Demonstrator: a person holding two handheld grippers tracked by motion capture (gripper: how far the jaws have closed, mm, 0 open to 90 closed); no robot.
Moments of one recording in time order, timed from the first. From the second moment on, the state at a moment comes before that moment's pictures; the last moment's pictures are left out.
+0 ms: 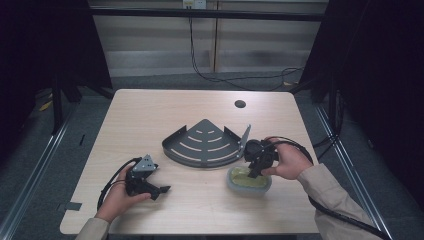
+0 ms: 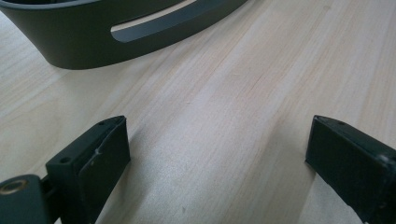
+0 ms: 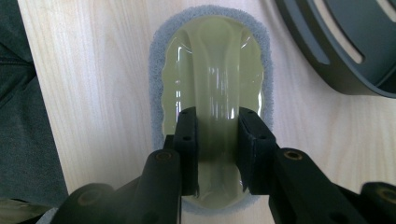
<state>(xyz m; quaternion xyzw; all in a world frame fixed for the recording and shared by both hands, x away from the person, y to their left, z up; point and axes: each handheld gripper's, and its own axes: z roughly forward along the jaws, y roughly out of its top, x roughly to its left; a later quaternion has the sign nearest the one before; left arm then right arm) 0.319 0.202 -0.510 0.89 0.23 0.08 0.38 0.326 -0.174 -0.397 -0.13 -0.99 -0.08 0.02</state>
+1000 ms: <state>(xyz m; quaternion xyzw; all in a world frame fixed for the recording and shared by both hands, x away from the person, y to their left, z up) 0.319 0.202 -0.510 0.89 0.23 0.08 0.38 0.351 -0.182 -0.370 -0.21 -0.97 -0.10 0.00</state>
